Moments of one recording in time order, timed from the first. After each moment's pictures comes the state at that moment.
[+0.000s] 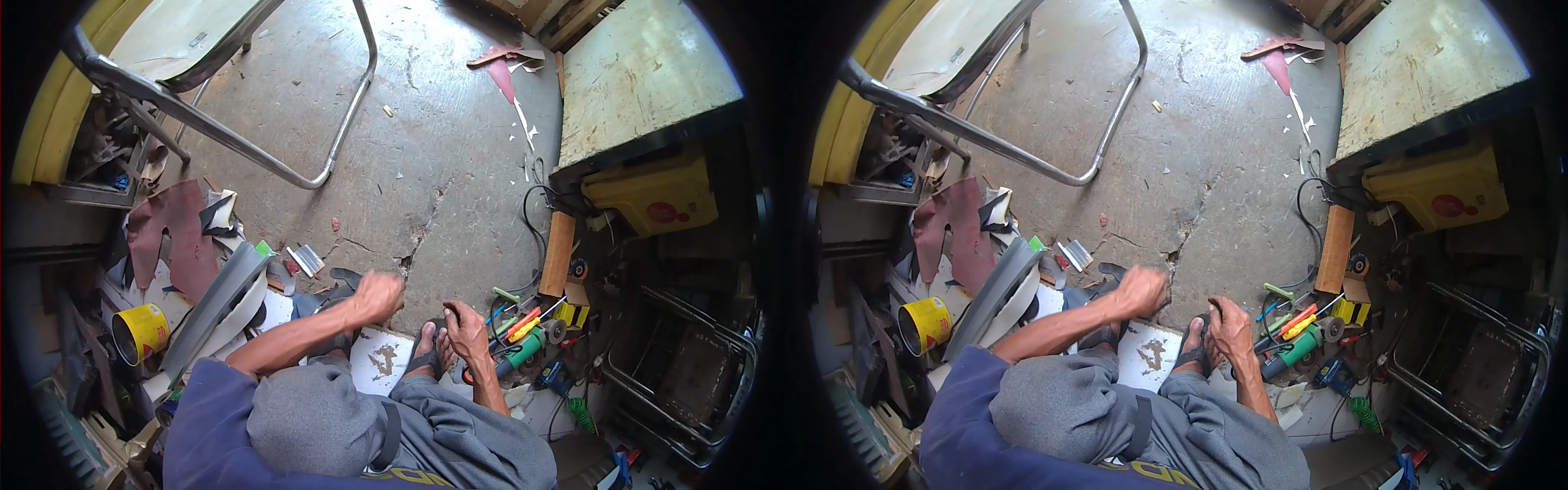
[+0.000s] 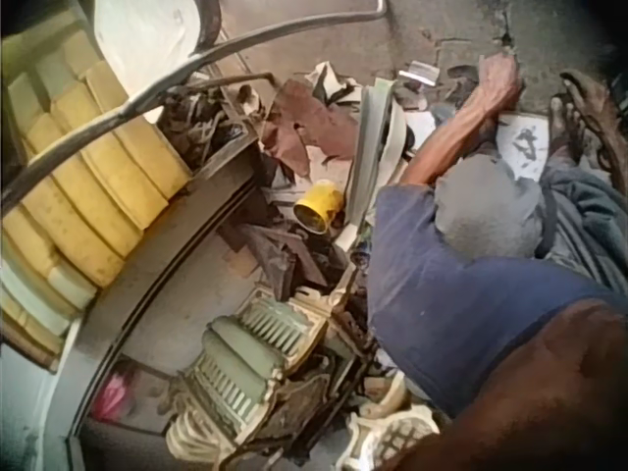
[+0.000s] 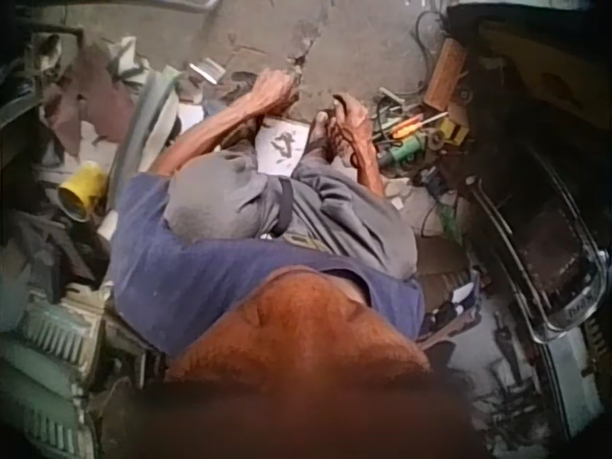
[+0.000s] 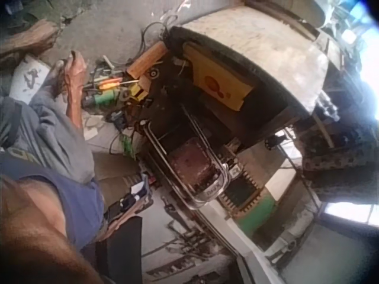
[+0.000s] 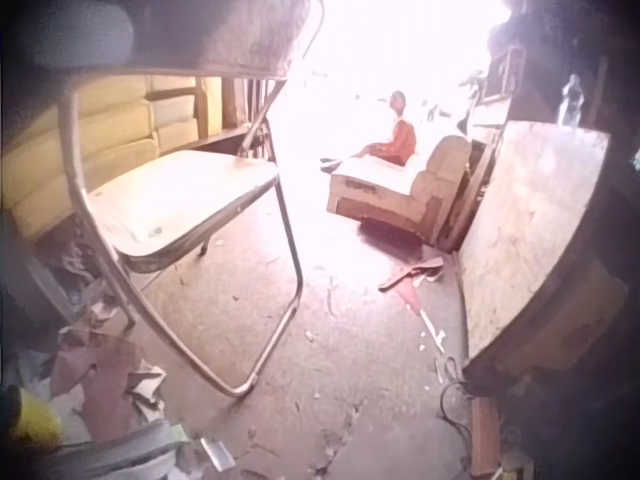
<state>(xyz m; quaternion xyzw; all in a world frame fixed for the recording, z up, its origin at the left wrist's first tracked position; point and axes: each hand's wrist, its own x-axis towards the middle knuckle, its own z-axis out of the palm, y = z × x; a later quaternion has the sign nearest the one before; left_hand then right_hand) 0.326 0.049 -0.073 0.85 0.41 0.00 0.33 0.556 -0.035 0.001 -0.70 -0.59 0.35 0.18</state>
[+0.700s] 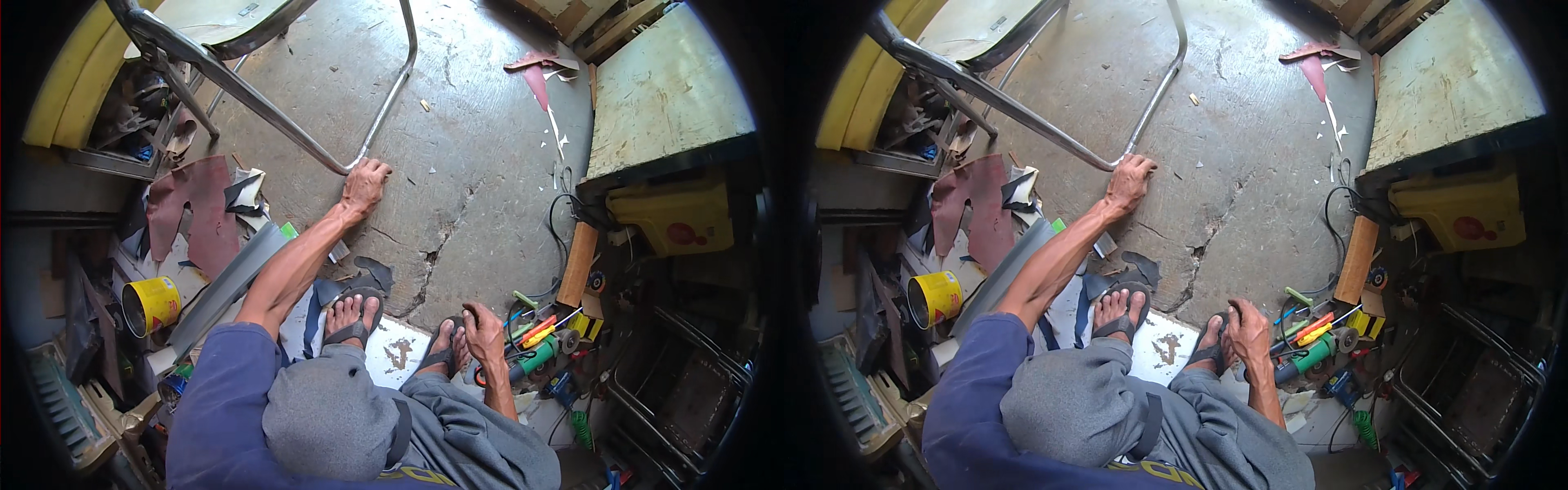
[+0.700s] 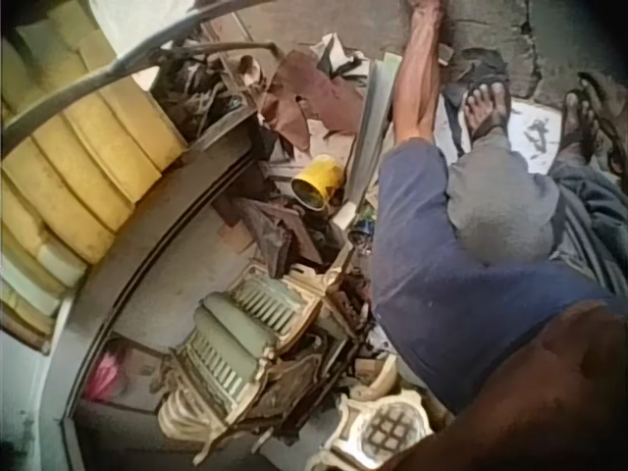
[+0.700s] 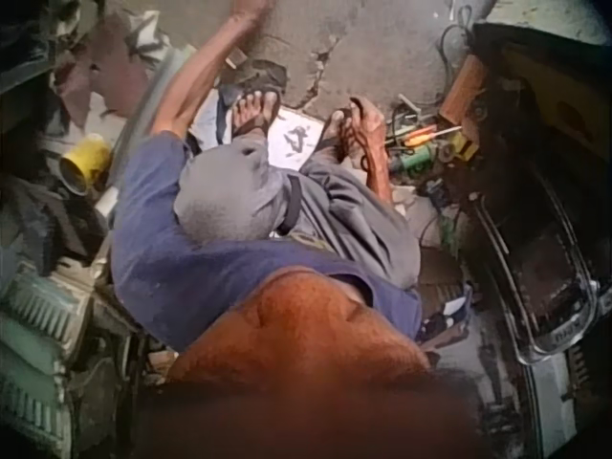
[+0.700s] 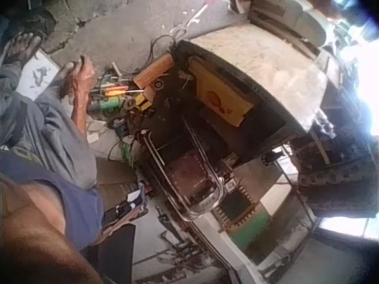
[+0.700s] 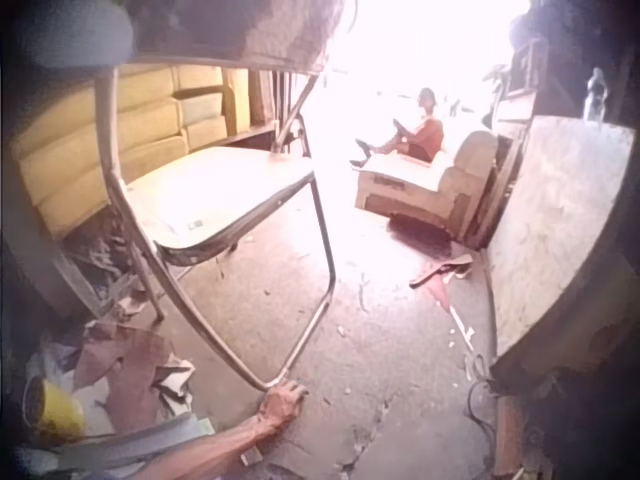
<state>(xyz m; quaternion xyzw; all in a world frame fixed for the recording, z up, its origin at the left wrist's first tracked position) 0.245 0.218 -0.127 0.80 0.53 0.24 0.11 0.553 -0.039 0.000 -0.69 -0.61 0.34 0.17</state>
